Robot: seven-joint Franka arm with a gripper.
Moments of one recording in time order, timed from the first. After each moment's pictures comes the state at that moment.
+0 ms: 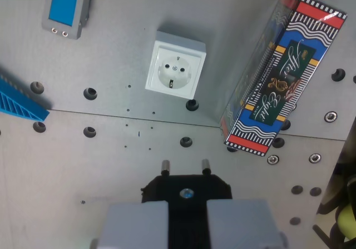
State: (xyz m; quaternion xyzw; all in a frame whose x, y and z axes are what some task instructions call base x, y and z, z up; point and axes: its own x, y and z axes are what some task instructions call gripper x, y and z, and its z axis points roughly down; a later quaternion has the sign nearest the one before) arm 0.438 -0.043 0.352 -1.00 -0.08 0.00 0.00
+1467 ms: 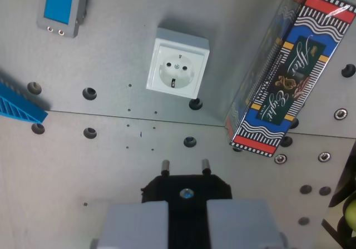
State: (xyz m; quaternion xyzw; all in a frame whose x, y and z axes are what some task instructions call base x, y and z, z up) arm 0.436 -0.042 0.329 -1.00 -0.07 0.01 0.00
